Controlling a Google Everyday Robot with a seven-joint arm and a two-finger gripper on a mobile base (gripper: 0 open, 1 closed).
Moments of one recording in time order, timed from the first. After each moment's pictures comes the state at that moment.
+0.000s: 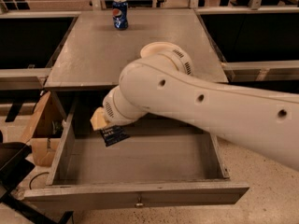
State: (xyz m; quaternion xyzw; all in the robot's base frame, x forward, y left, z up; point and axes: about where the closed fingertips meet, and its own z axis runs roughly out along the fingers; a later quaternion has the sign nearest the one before) arm 0.500 0.104 0.814 -0.28 0.90 0.19 0.27
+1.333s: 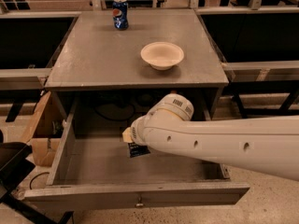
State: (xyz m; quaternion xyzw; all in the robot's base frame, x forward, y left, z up) arm 0.544 0.038 0.680 -0.16 0.94 0.13 0.29
